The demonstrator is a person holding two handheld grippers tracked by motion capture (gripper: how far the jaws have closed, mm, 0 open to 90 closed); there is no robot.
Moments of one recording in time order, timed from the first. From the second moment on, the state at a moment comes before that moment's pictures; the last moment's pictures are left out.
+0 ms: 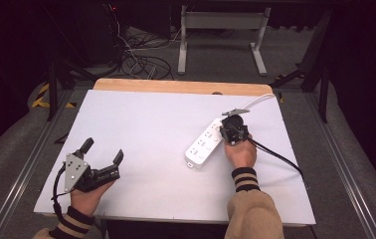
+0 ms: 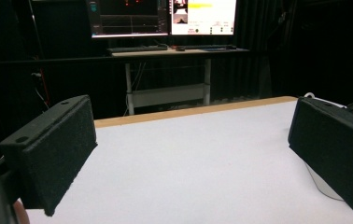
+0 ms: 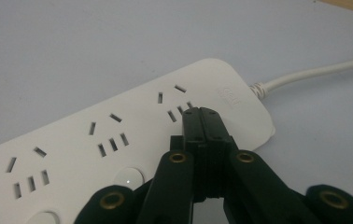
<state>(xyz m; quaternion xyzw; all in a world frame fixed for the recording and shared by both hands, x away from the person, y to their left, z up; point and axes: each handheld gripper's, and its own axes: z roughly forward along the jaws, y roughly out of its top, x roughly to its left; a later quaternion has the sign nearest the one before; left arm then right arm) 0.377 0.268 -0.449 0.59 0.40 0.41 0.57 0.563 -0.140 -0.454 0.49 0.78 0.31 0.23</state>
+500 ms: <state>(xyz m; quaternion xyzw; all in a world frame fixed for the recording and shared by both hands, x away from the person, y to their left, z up) 0.380 0.266 -0.449 0.59 0.40 0.41 0.57 0.548 -0.147 -0.436 0.46 0.76 0.37 0.27</state>
